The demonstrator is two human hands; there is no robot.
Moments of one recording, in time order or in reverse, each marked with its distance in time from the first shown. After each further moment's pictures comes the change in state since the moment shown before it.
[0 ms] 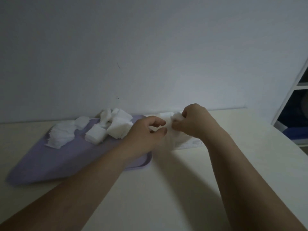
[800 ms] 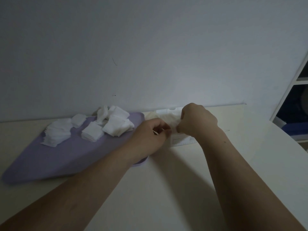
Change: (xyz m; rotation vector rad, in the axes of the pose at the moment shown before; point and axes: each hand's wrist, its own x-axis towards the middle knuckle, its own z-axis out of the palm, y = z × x) left_hand -0.002 -0.002 0.024 0.024 -0.080 0.037; right_hand 0.005 0.007 0.006 -0.272 0.006 0.105
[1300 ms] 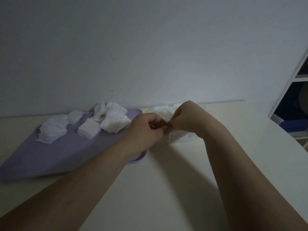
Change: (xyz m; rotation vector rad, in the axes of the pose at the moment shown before) left_hand 0.006 -0.004 -0.003 -0.106 0.041 -0.040; right_hand -0.004 -0.004 -0.003 0.317 -0.221 -0.074
